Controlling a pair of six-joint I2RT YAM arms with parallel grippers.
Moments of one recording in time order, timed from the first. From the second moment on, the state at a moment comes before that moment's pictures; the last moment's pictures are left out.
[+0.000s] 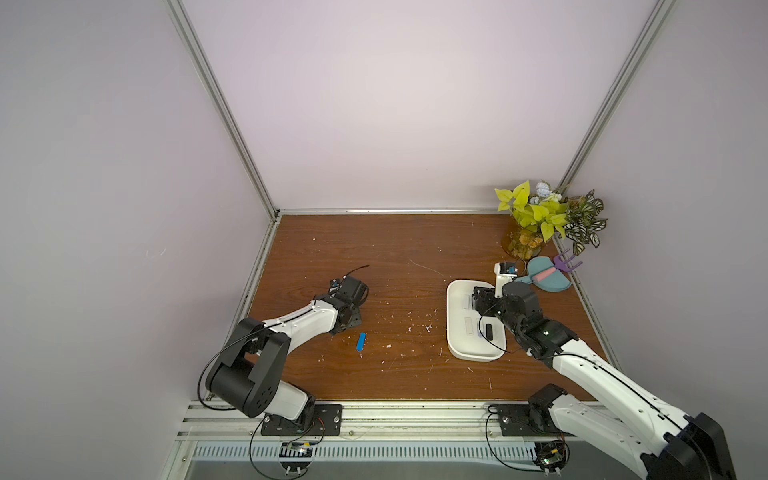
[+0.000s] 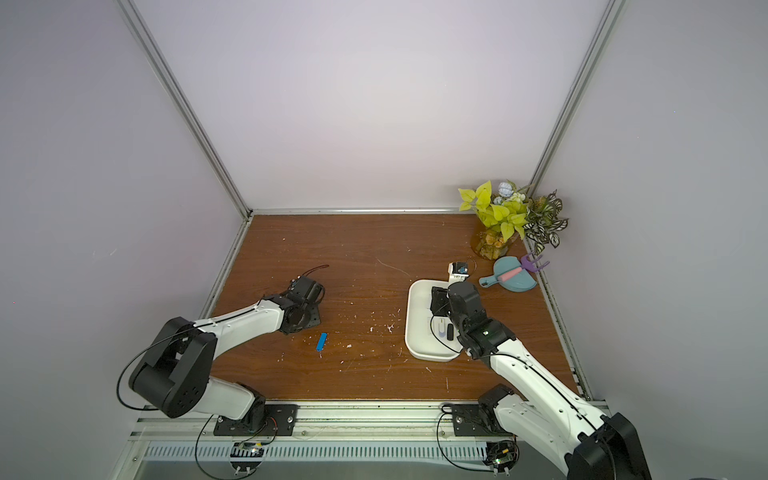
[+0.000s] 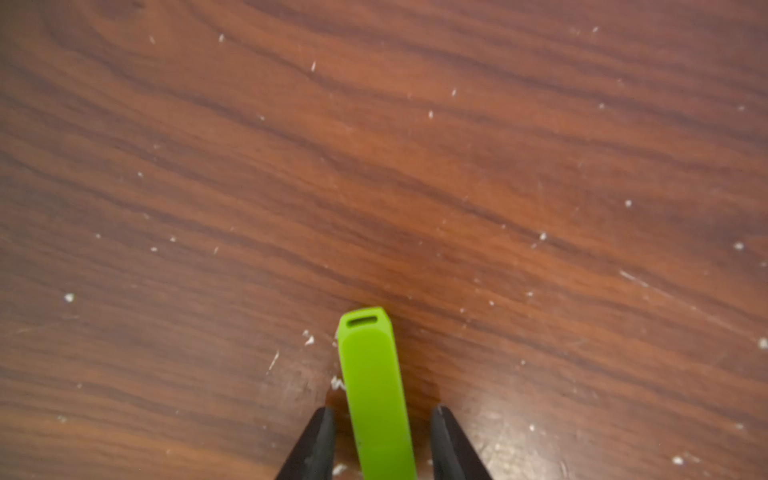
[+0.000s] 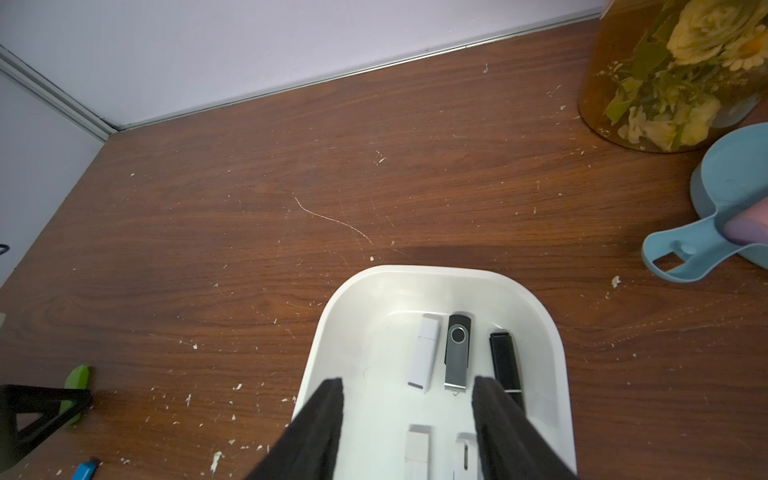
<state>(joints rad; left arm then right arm) -0.44 1.48 0.70 -0.45 -0.28 -0.71 0.52 0.93 0.57 -0.21 0.25 0.47</state>
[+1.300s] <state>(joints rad) -1.06 2.04 1.68 -0.51 -0.18 -0.73 0.18 0.85 0.43 -0.15 0.24 0.57</state>
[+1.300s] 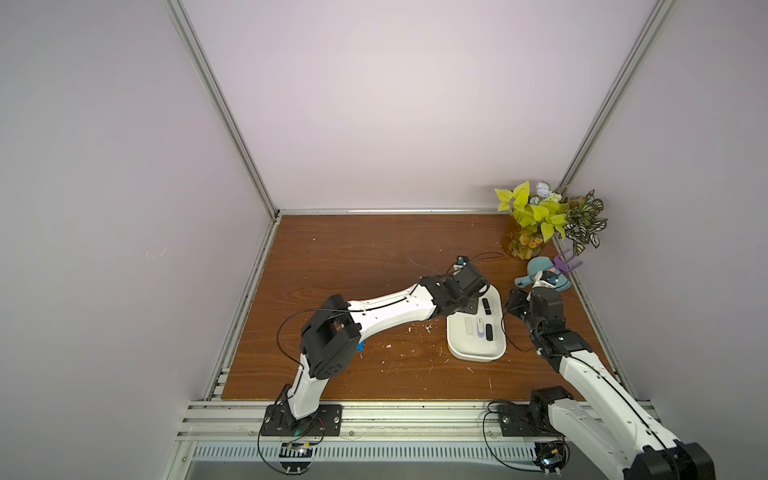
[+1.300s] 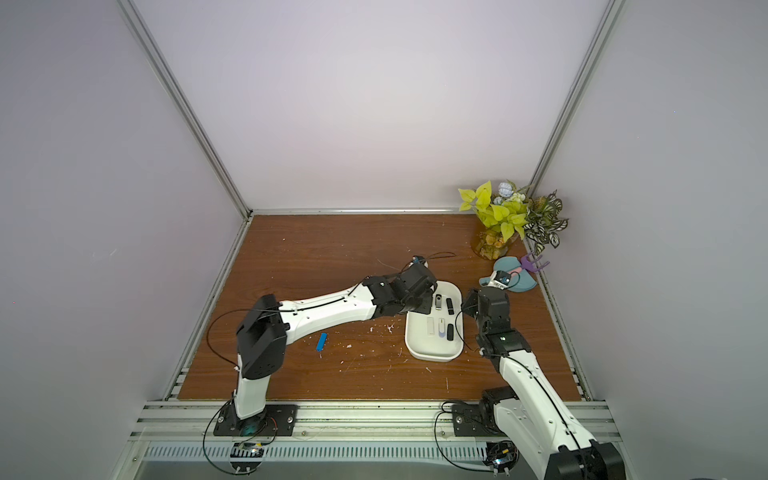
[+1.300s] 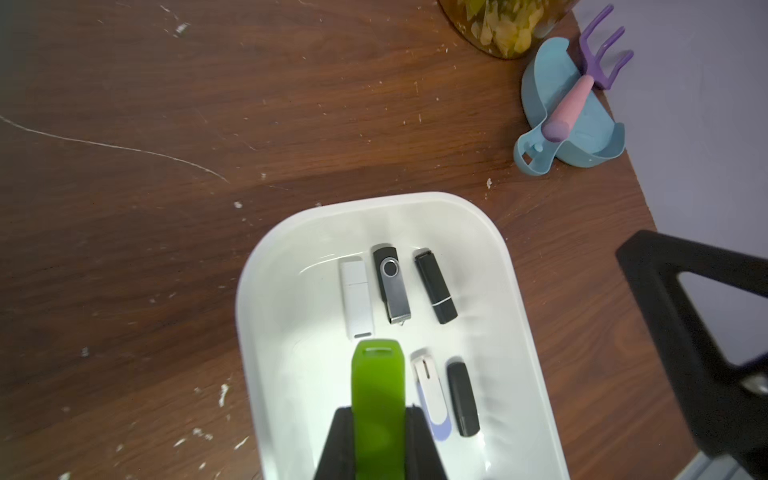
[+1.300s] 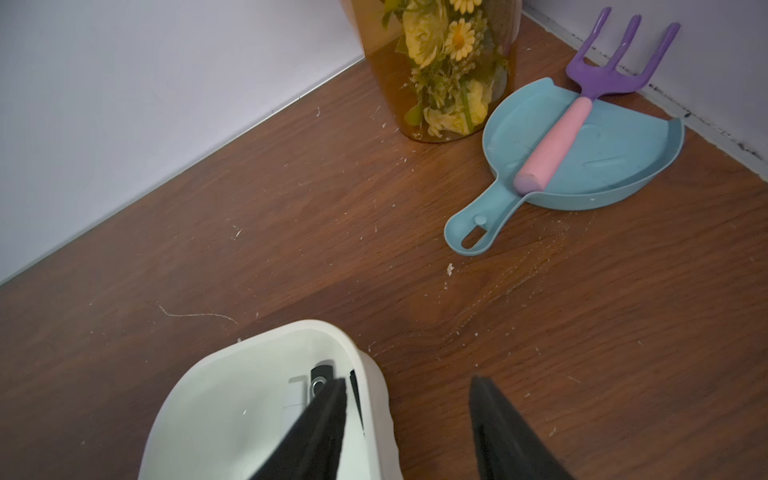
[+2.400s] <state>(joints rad) -1.04 2.32 1.89 -0.69 -0.33 -0.73 0.14 0.85 0.41 -0.14 0.12 0.59</state>
